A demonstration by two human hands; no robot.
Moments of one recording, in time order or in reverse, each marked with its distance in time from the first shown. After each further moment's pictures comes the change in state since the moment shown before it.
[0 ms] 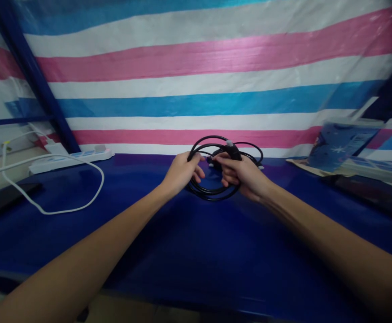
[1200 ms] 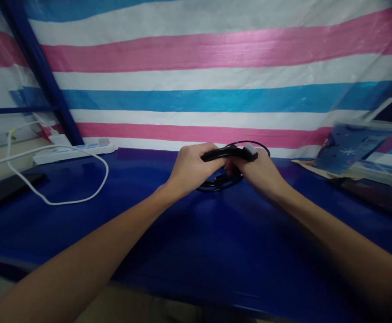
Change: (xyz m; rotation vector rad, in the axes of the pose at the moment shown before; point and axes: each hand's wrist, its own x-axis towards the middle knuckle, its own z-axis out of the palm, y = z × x) left_hand -0.017 0.017 0.002 0.253 0.091 0.397; right_hand -0.006 -0.015 0.004 -0.696 0.196 -0.329
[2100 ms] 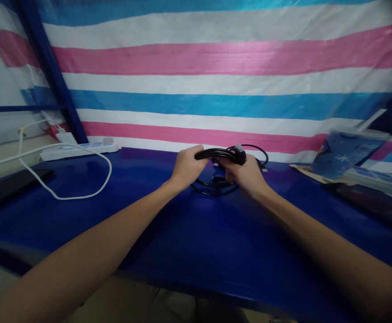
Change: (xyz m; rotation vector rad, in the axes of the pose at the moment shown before) left_hand 0.012 -0.032 0.004 0.102 0.147 0.036; right_hand 0.004 0.020 0.022 0.479 -0.061 0.114
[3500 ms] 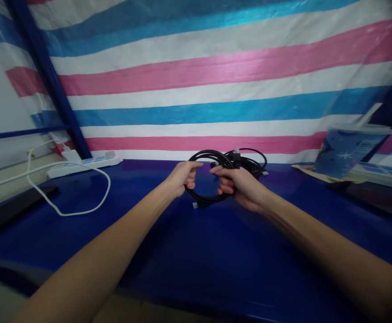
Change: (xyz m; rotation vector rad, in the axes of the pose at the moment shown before) left_hand 0.008 0.004 -0.003 -0.576 -0.278 -0.816; right_hand -0.013 -0.011 0.001 0.348 -0.104 0.383
